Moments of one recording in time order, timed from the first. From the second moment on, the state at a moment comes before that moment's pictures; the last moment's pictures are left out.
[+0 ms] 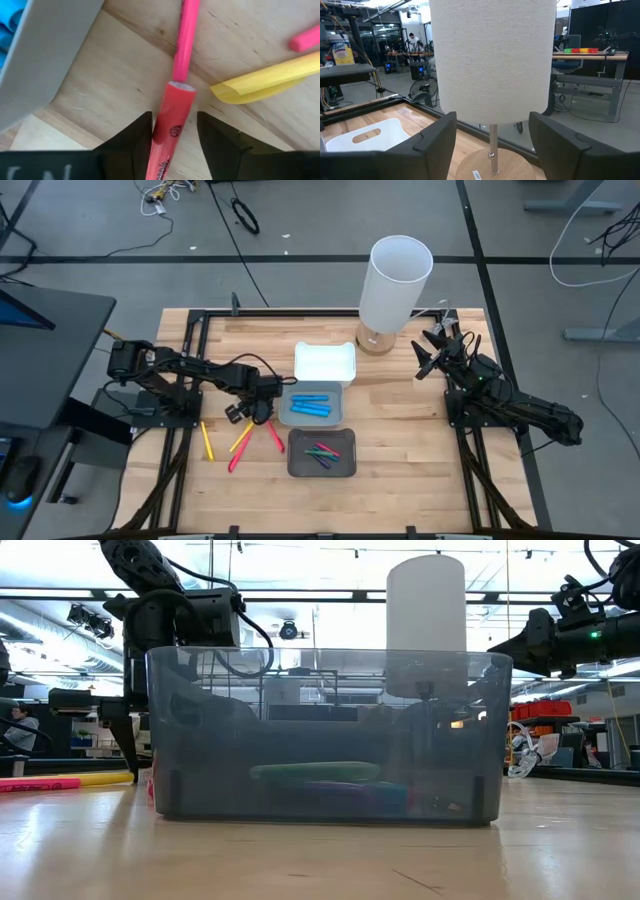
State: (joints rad) left arm 0.04 1.55 0.75 -0.59 0.02 1.02; right arm -0.40 0.01 0.02 0.07 0.40 0.02
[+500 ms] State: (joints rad) left arm 0.04 1.55 0.75 -0.60 0.03 1.01; right arm -0.40 0.01 0.02 0.07 0.40 0.02
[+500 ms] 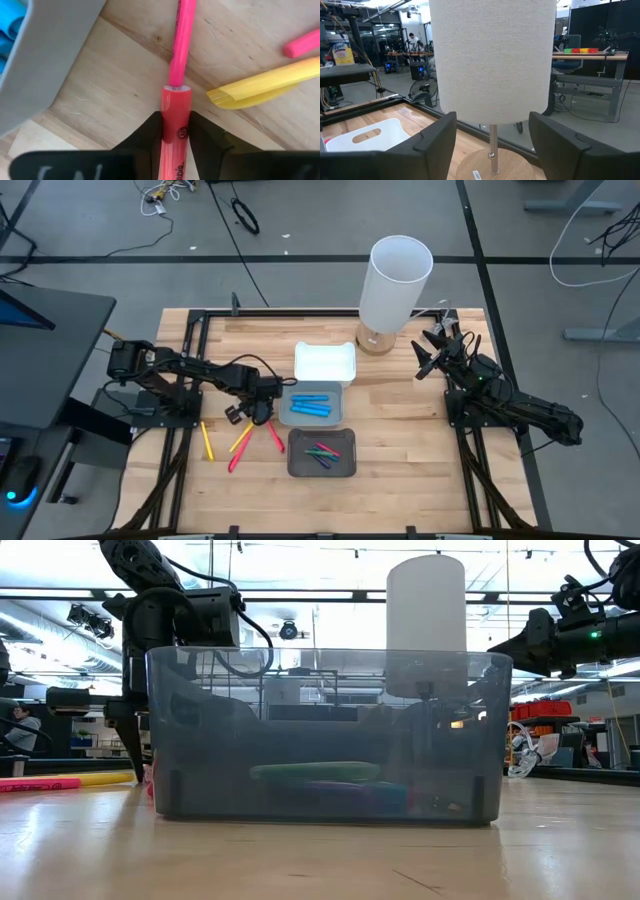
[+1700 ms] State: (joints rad) left arm 0.04 1.54 0.75 -0.60 0.07 1.02; right arm -0.40 0.01 0.02 0.07 0.40 0.02
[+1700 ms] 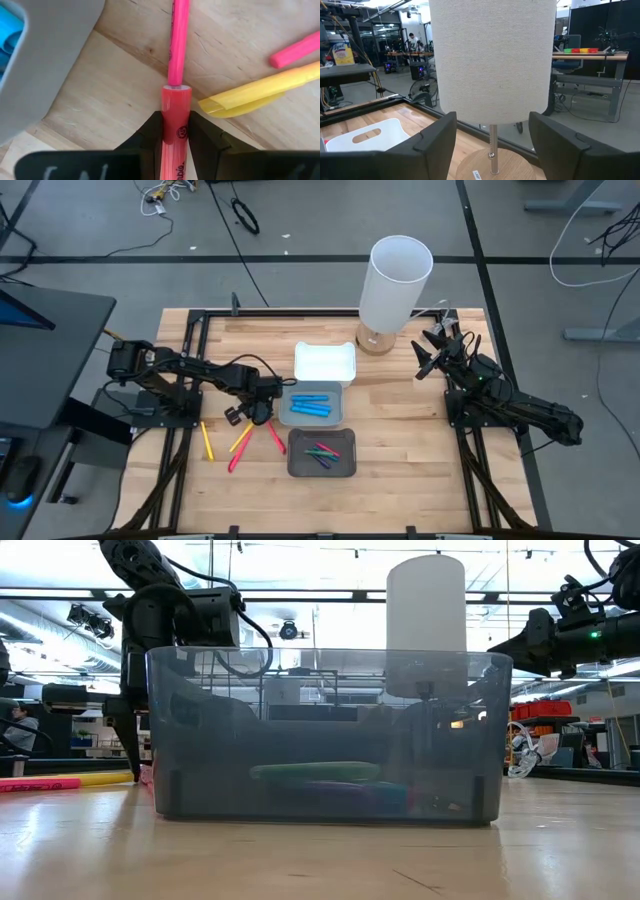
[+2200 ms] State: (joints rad) left arm 0.04 1.40 0.75 -0.59 0.05 0.99; right arm -0.40 0.01 0.02 0.07 0.40 0.02
